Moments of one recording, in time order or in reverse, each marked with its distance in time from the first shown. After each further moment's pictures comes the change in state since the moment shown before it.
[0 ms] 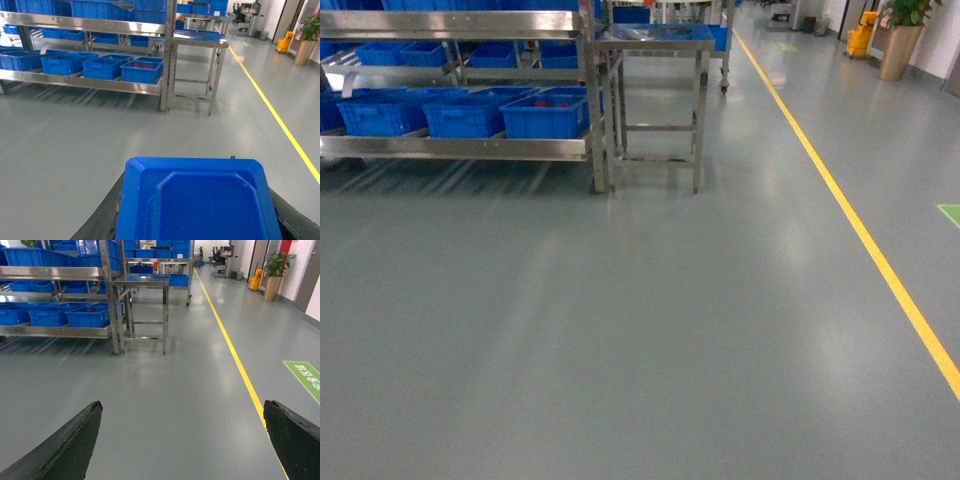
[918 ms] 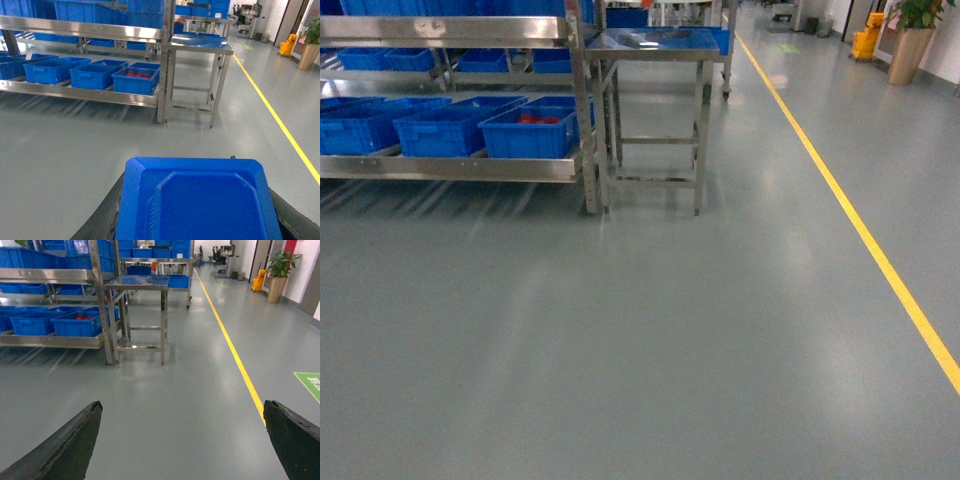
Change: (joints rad) left arm 0.000 -0.002 0.000 0.002 0.000 -0.002; right arm 0.000 0.000 0.000 -0.002 0.000 0.000
